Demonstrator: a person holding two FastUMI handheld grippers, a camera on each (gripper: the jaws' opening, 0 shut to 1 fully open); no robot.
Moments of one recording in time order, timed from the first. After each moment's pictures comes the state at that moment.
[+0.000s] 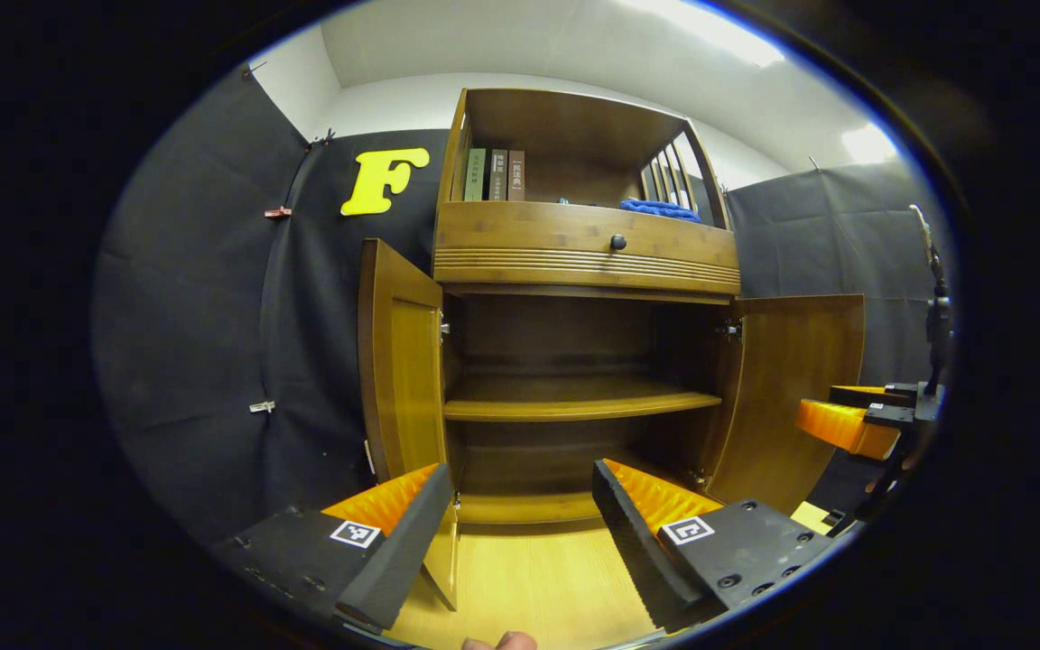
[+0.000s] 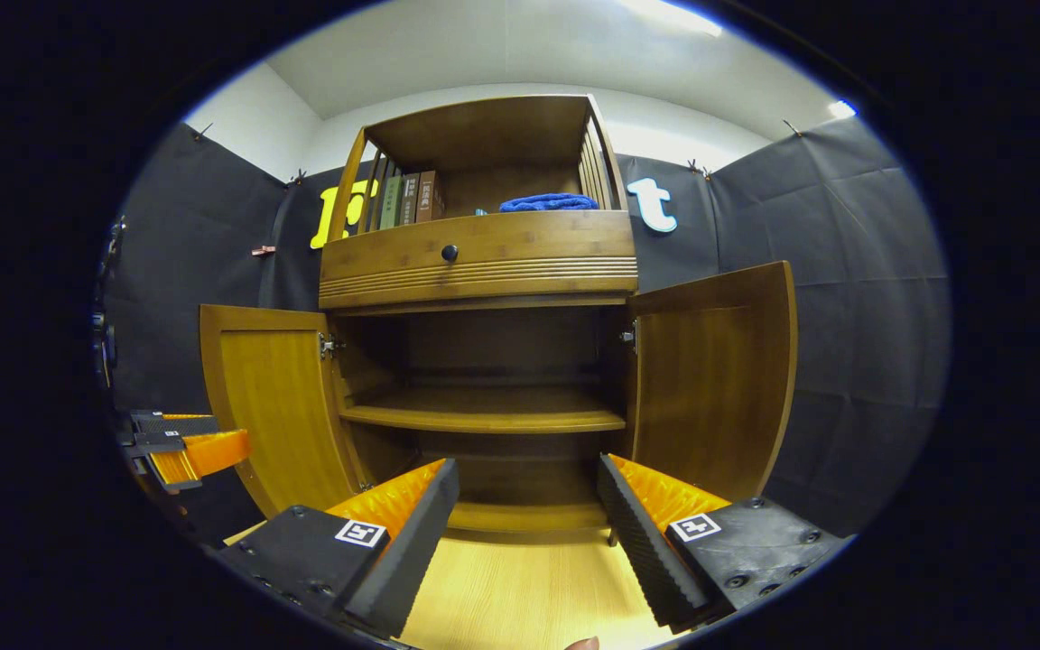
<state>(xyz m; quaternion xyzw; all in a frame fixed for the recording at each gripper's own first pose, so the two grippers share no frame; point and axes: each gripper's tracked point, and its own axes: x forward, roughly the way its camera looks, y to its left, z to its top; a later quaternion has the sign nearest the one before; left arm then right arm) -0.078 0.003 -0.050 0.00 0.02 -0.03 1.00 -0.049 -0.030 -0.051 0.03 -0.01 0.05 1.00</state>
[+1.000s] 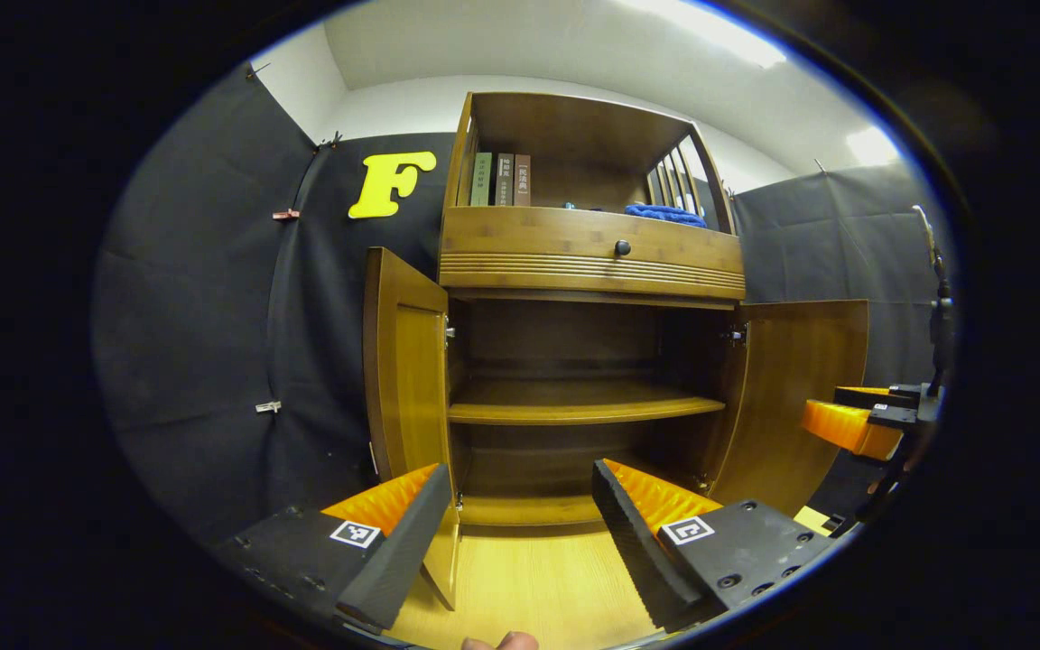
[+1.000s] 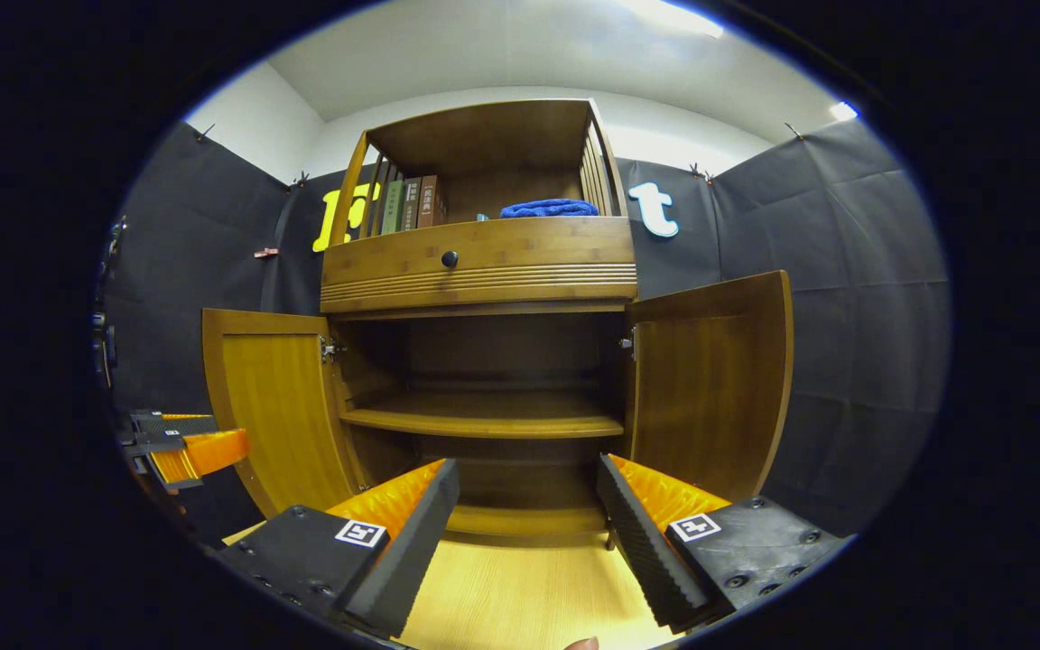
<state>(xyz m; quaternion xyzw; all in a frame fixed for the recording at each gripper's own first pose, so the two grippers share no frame) -0.079 0.001 -0.048 0.00 0.02 -0.01 1.00 -0.047 -0.034 -0.048 0.03 -0.02 0.06 1.00</state>
